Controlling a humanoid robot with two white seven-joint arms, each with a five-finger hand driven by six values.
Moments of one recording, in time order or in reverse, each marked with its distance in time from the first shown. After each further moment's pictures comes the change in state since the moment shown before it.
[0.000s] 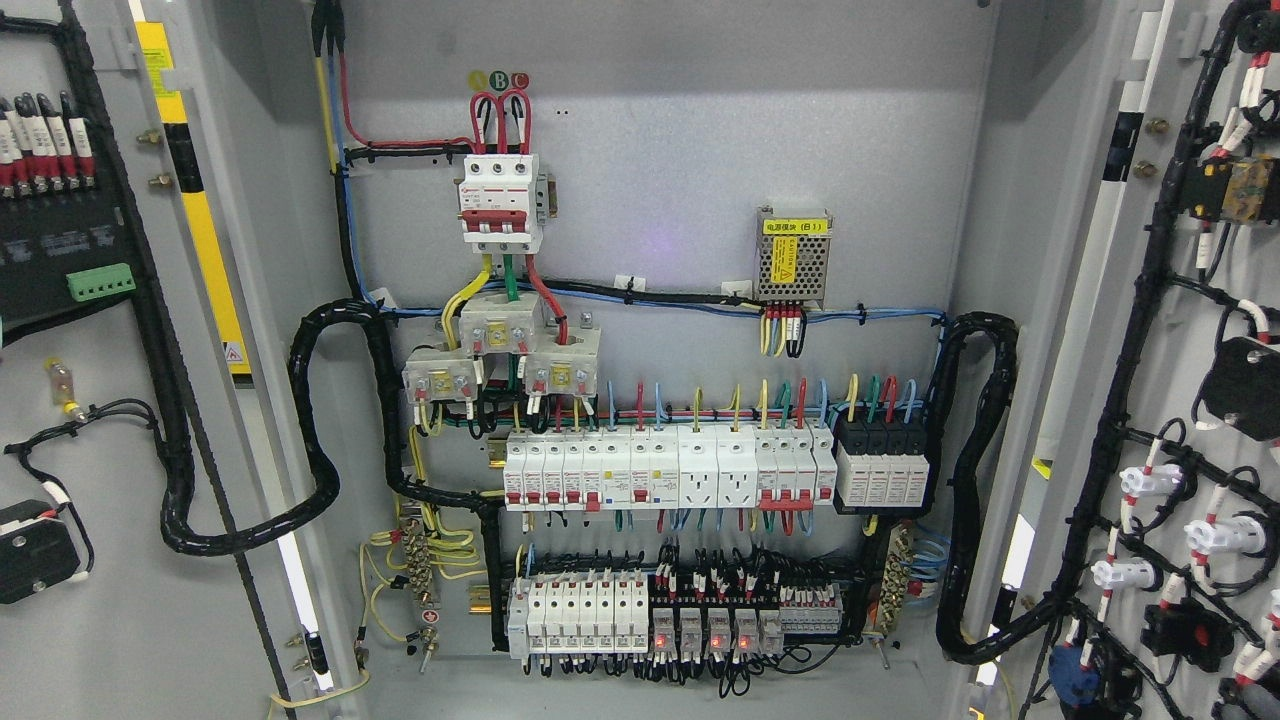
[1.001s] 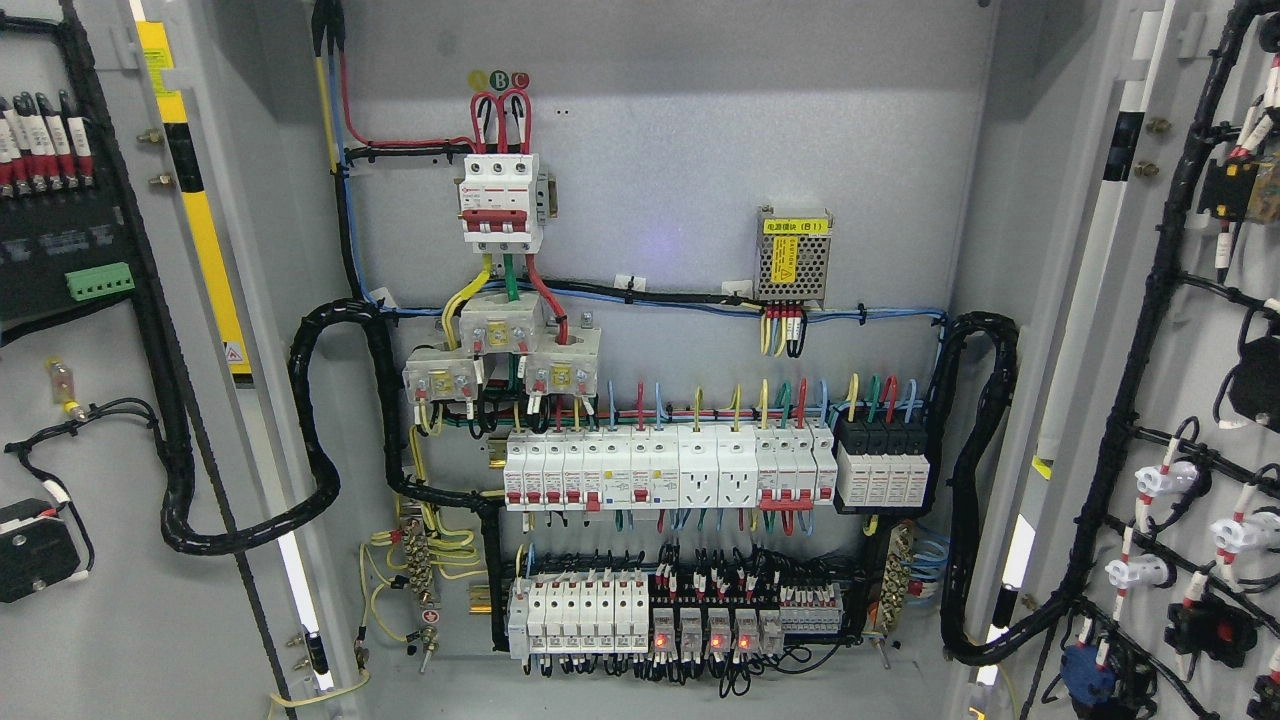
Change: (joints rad) left arm 0.013 -0.011 -0.093 -0.109 -0.009 0.003 0.005; right arm 0.012 -0.017 -0.069 0.007 -0.076 0.009 0.002
